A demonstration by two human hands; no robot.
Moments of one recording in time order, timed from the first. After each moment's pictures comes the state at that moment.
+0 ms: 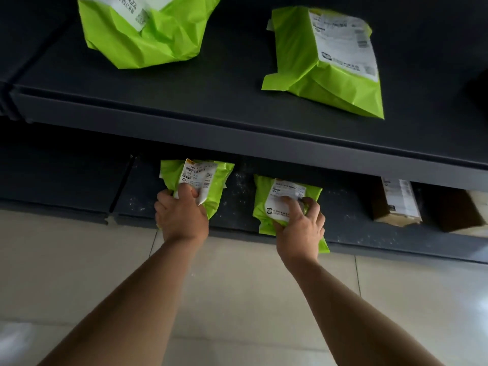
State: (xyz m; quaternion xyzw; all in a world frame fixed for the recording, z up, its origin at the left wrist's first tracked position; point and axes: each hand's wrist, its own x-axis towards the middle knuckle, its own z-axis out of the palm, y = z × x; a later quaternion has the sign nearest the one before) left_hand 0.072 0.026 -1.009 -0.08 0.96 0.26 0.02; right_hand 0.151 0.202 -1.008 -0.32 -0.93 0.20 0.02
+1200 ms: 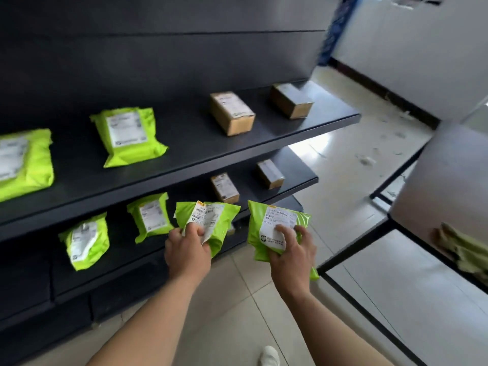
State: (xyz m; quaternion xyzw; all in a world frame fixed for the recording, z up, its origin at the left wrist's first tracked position) left_hand 0.280 0.132 -0.436 0.23 0.93 0.26 0.14; right_hand 0.442 0.237 -0.422 -0.55 -0.77 0.26 0.19
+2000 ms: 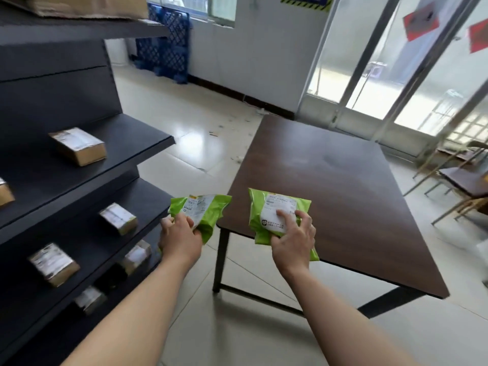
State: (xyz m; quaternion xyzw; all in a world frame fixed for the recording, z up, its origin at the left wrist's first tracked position) left_hand 0.590 0.430 -0.314 0.44 0.82 0.29 0.21; right_hand 0.805 0.447 -0.300 -0.71 -0.61 0.14 0.30
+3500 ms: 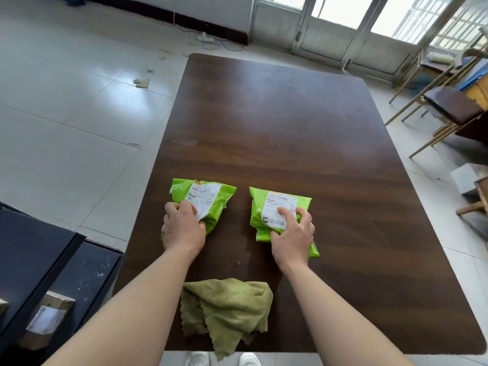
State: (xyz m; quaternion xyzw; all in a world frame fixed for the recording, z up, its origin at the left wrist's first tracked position) left_hand 0.774 0.821 -0.432 0.56 0.78 0.12 0.25; right_hand 0.977 0.776 -0.438 -0.83 -0.48 0.19 0.20
